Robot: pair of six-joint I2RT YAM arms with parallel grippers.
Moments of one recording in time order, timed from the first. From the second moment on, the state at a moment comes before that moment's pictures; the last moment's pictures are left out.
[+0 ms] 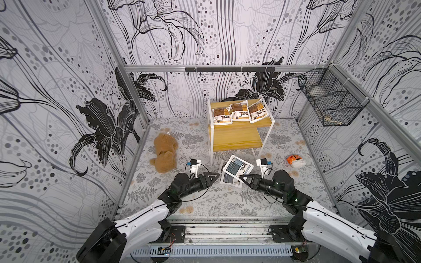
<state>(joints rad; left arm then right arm) -0.67 0.94 0.25 0.55 0.34 -1.19 0.73 0.77 0.35 0.19 -0.31 1.07</state>
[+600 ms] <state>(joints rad) -0.85 1.03 0.38 0.76 0.16 -1.26 0.84 0.87 0.49 0.19 -0.30 1.09</state>
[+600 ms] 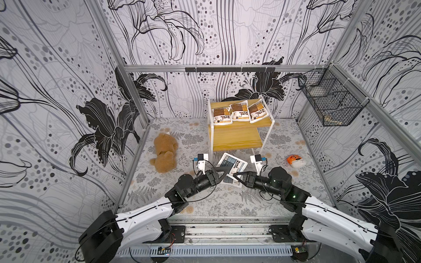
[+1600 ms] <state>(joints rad) -0.93 1.04 0.42 0.71 0.08 -1.29 0.89 0.90 0.58 0.16 -0.24 1.03</state>
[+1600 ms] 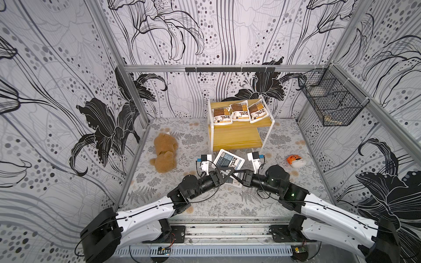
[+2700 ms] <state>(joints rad) -0.85 1.01 0.63 0.35 0.10 -1.15 0.83 0.82 0.68 -0.10 -0.24 0.94</state>
